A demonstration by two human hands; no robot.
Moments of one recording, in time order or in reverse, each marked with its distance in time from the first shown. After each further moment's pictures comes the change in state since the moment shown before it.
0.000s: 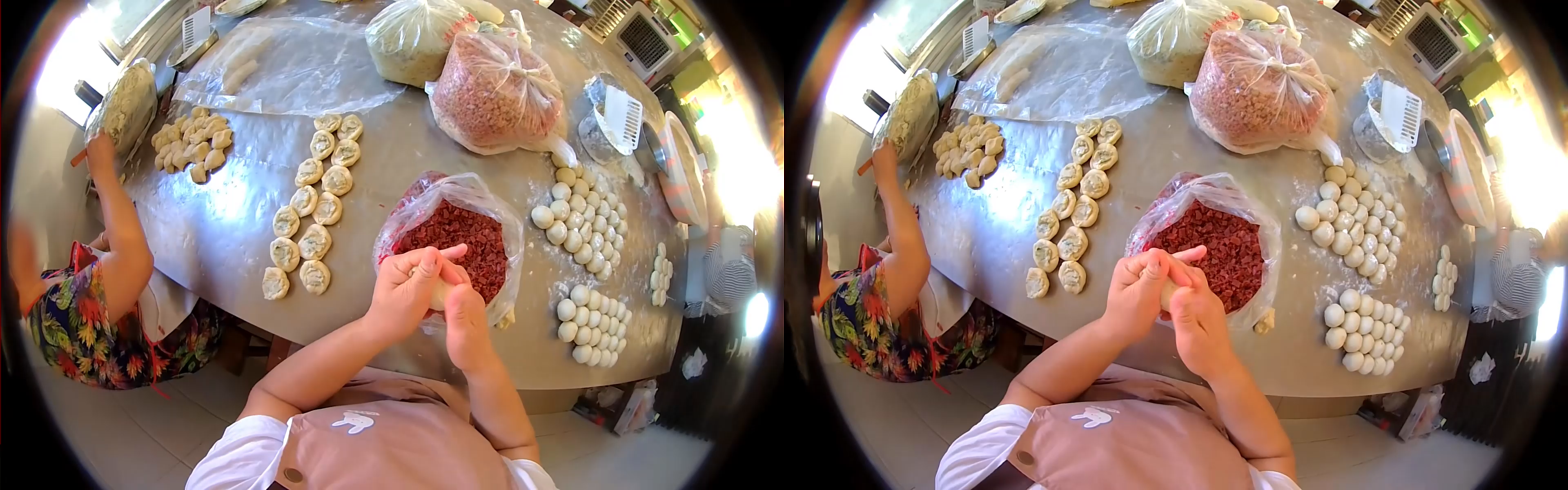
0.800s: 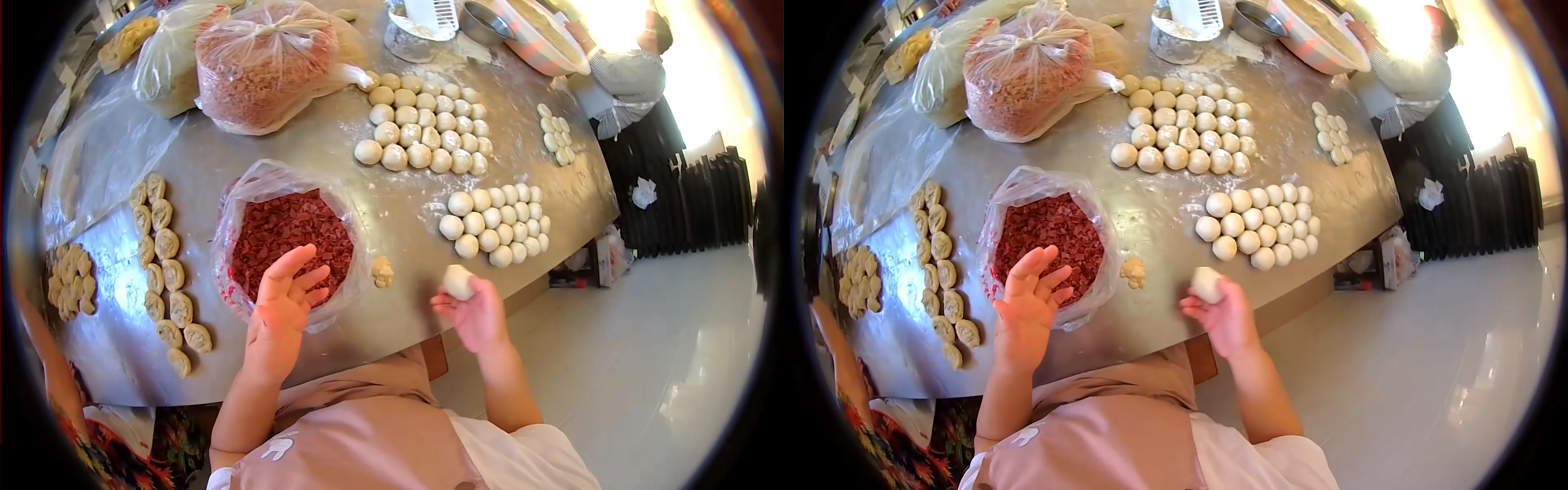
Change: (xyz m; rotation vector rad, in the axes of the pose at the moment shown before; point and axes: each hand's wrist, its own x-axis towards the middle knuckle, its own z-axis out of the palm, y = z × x) left_hand -0.003 -0.003 0.042 -0.082 -0.162 -0.215; right_hand -0.138 0.019 -0.168 0.681 0.749 0.582
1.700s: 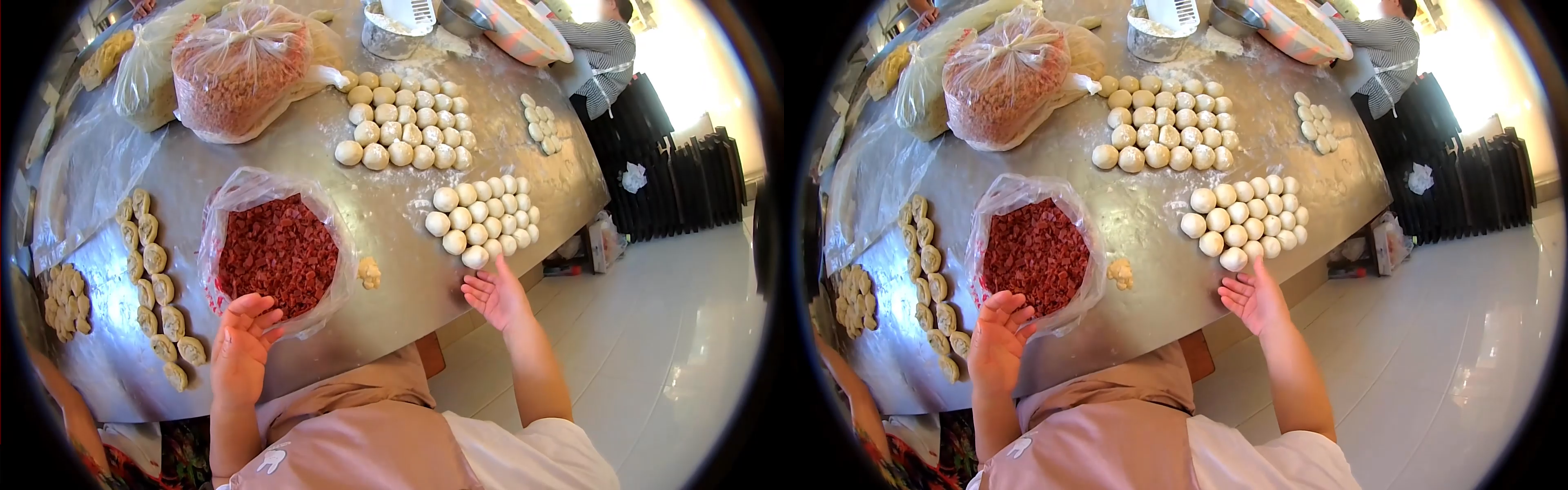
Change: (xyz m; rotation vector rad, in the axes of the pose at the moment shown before) left_hand -0.041 0.008 -0.035 -0.054 0.192 -0.133; right_hand 0.017 -0.041 -0.072 -0.099 0.379 0.142
